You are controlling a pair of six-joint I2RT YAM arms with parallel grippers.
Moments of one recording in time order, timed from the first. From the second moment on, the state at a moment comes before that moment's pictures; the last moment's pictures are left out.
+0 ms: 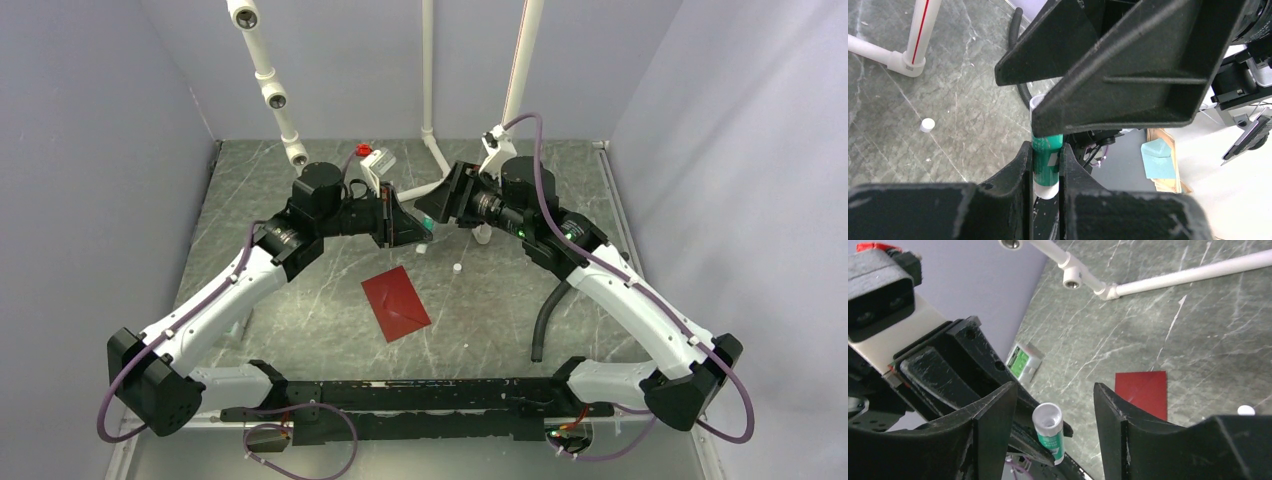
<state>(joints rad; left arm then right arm) -0.62 1.22 1.14 -0.13 0.68 -0.53 0.71 1.20 1.31 -0.39 -0.10 0.72</state>
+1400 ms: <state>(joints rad) -0.58 1.28 1.21 0.04 0.99 -0.58 0.55 1.08 1.22 -0.15 -0.42 0.67</state>
